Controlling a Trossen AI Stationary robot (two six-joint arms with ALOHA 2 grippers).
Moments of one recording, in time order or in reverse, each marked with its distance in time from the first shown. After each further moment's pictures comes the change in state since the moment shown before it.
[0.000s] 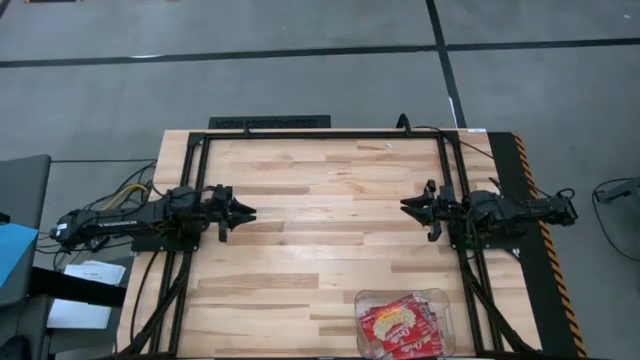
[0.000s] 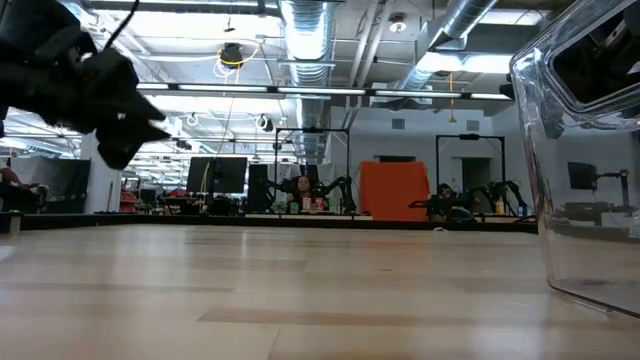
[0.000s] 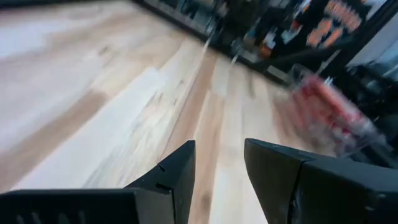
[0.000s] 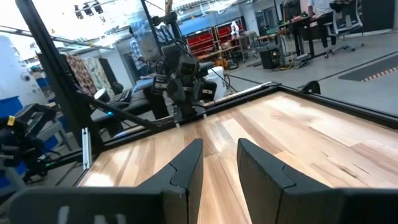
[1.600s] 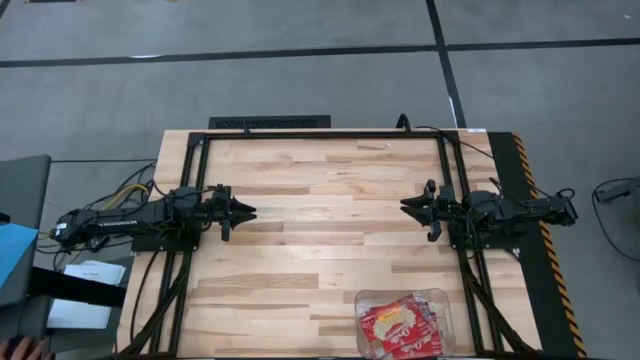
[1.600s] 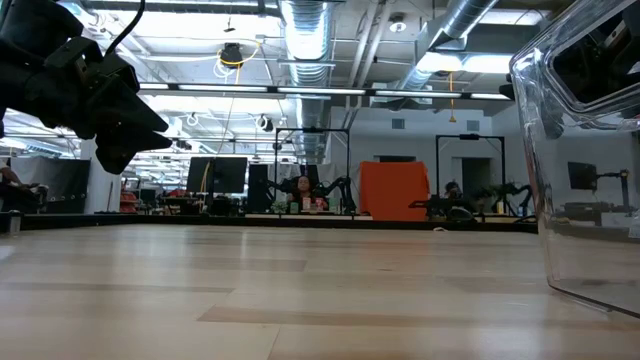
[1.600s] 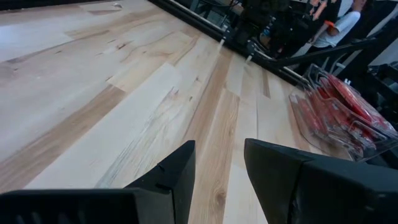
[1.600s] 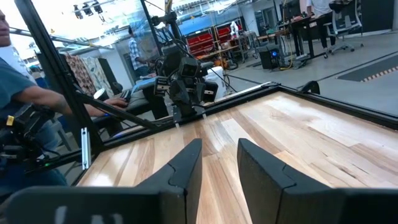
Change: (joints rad) left arm 0.000 0.011 0.000 -0.033 -0.052 0.001; right arm 0.000 0.000 -0.002 -0.007 0.002 0.001
